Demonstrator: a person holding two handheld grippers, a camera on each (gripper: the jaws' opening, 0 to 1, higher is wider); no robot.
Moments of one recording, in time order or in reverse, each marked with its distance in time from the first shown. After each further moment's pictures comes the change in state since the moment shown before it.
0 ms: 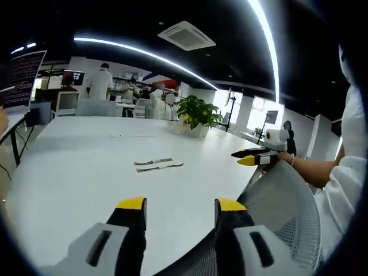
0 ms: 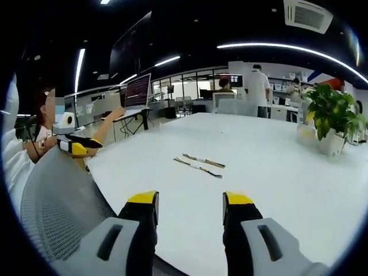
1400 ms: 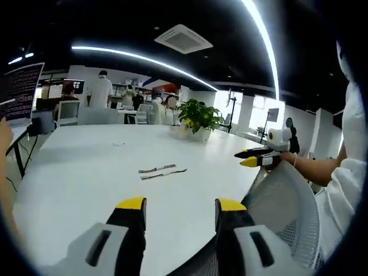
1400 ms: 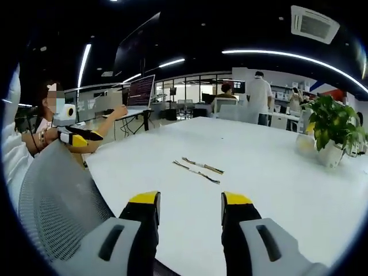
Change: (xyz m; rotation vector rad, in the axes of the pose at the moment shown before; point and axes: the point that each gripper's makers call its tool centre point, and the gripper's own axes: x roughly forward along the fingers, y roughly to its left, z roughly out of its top) left arm -0.005 -0.010 0.018 0.049 -0.028 0.023; right arm -0.002 -0.002 0.006 -0.066 -0.019 -0.011
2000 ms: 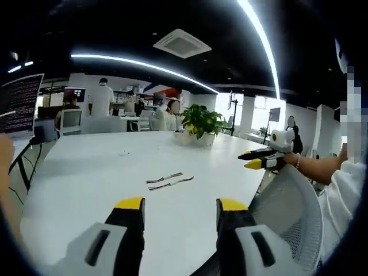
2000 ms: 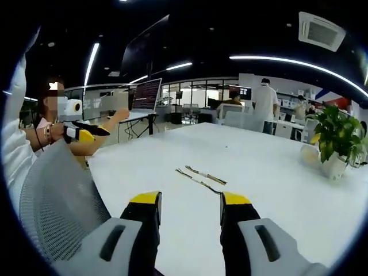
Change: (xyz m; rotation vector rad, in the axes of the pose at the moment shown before) left arm 0.001 0.014 0.016 0.048 -0.023 0.023; right arm 0.006 0.005 0.018 -0.027 -0.051 0.028
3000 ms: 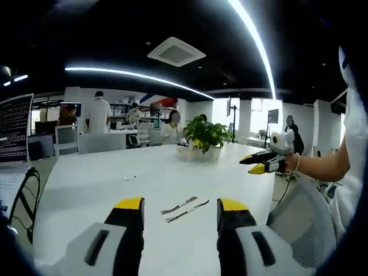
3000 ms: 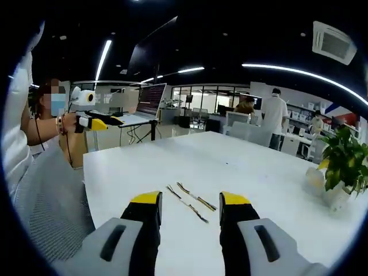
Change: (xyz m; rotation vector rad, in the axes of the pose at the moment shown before) left arm 0.033 0.048 0.069 0.065 -0.087 0.001; right arm 0.035 -0.029 0.046 -0.103 -0.014 0.066
